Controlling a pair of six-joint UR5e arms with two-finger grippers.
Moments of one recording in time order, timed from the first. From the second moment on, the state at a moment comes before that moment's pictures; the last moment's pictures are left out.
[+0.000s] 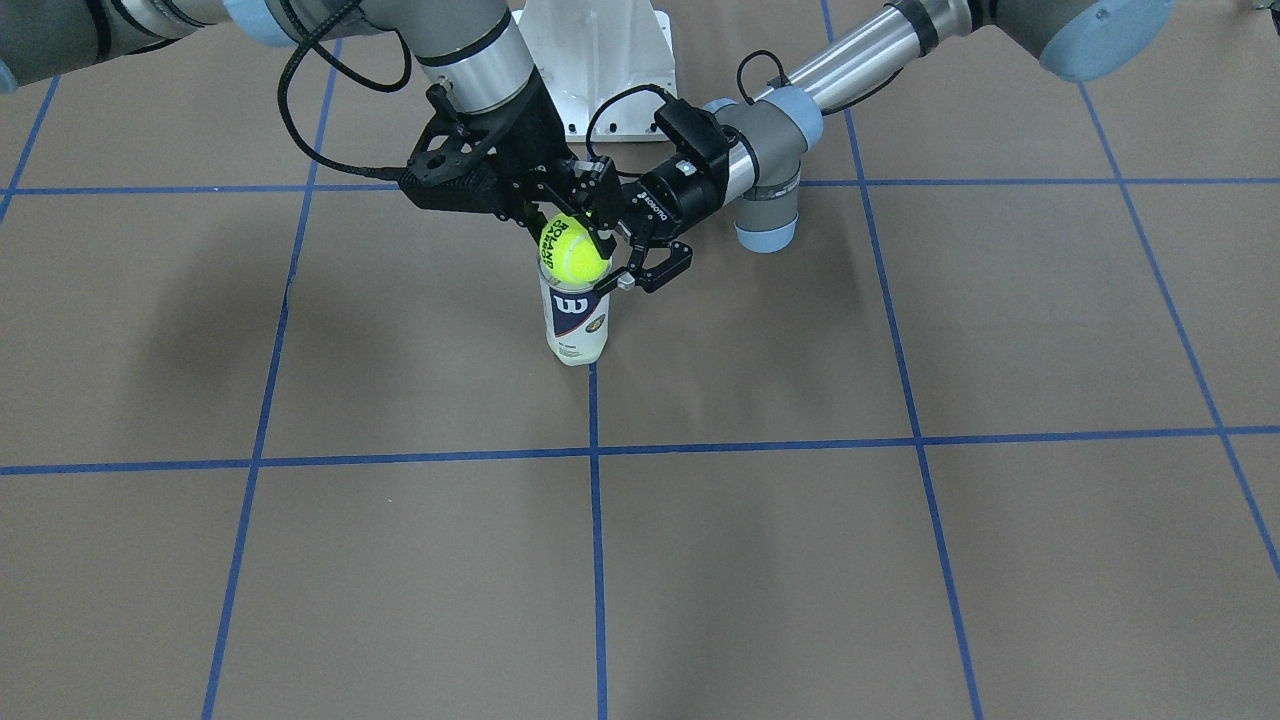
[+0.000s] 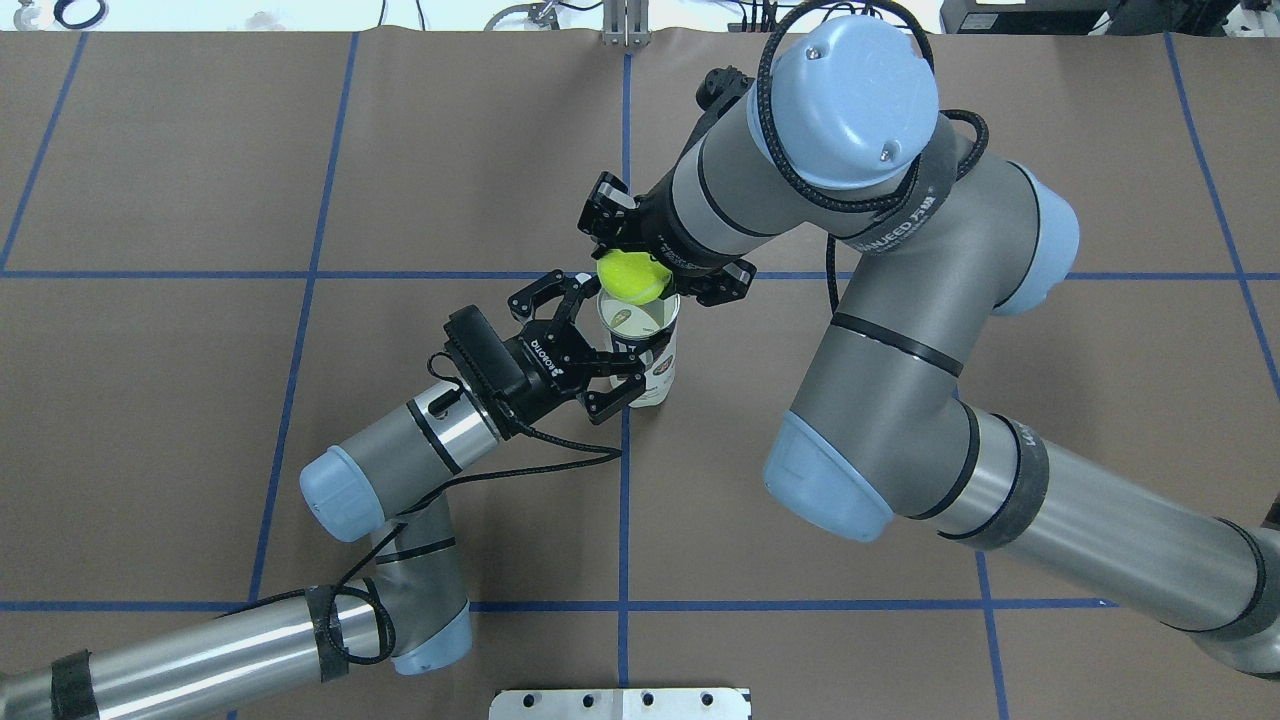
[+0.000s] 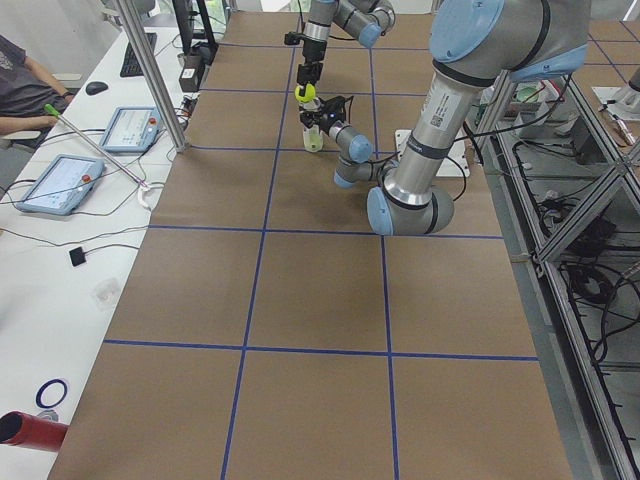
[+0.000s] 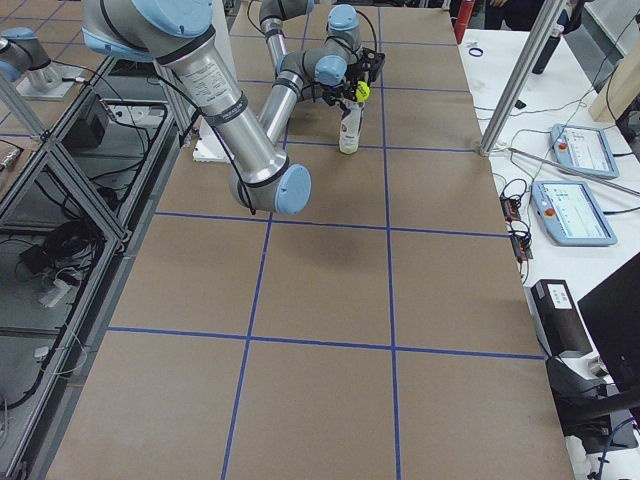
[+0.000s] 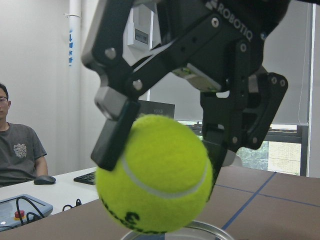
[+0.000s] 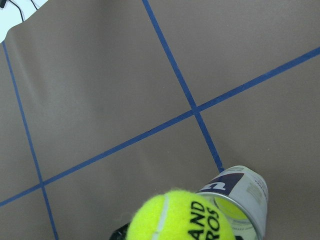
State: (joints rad) left arm -0.34 -2.25 -1.18 -3.52 -1.19 -0.27; right arm 0.63 -0.82 1.84 -1.50 1.91 1.69
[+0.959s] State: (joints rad) left arm -0.34 -2.25 -1.18 -3.52 -1.19 -0.27; right arm 0.60 -0.86 1.88 -1.50 1.90 1.69
